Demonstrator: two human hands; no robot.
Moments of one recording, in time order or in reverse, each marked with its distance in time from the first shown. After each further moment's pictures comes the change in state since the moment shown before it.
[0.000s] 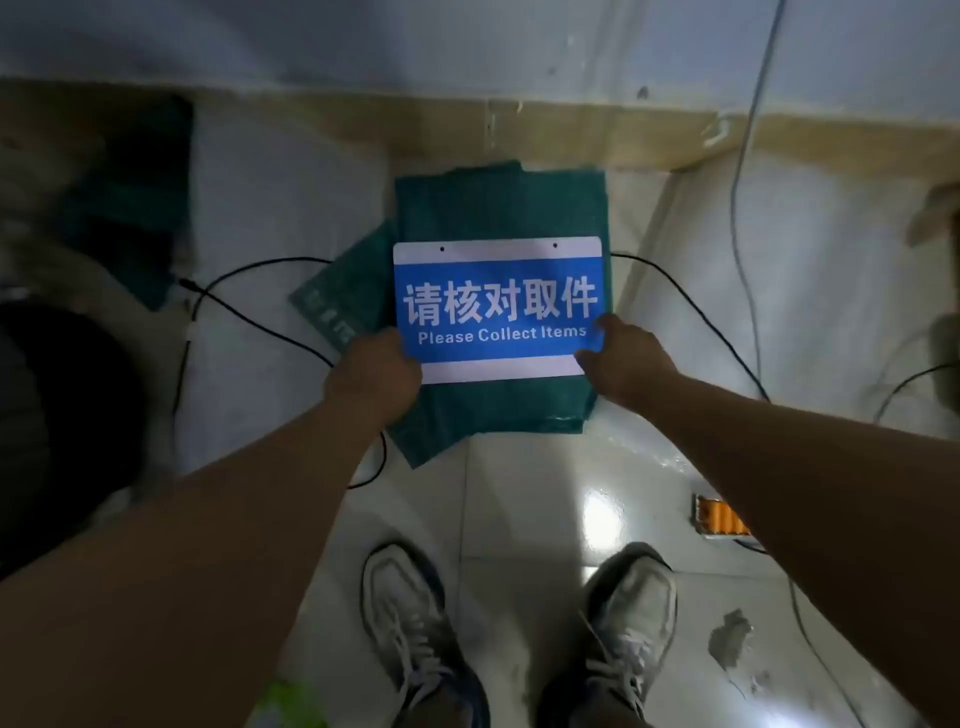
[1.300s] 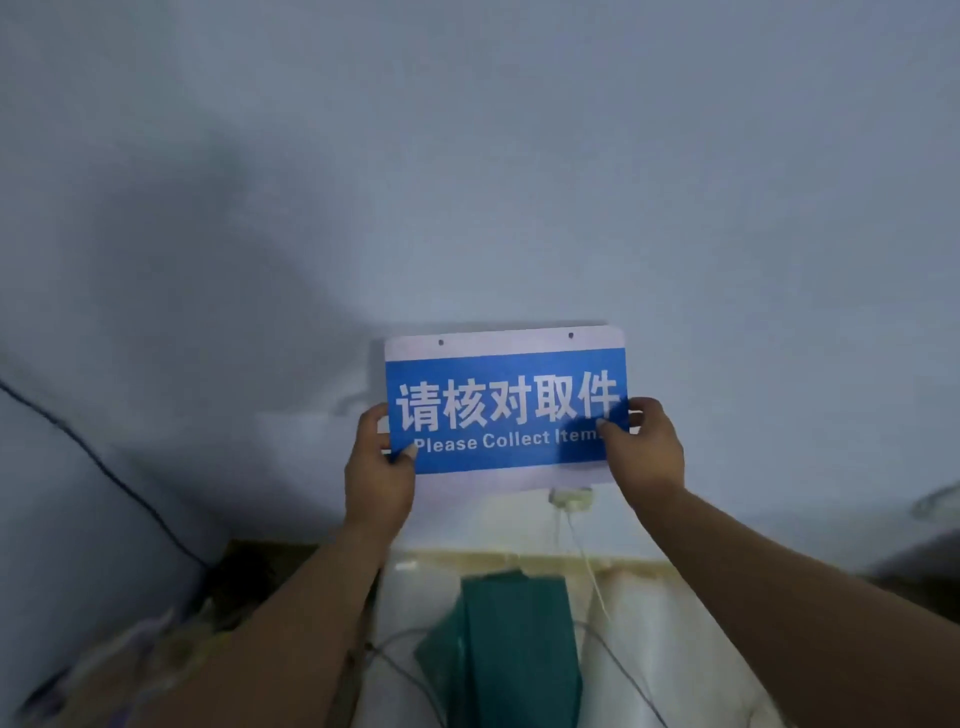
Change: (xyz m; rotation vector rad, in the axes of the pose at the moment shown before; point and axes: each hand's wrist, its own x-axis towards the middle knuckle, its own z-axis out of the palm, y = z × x) left_hand -0.385 0.266 -0.560 -0.814 0.614 0.389; right_hand -0.440 -0.281 -0.530 0.790 0.657 -0.186
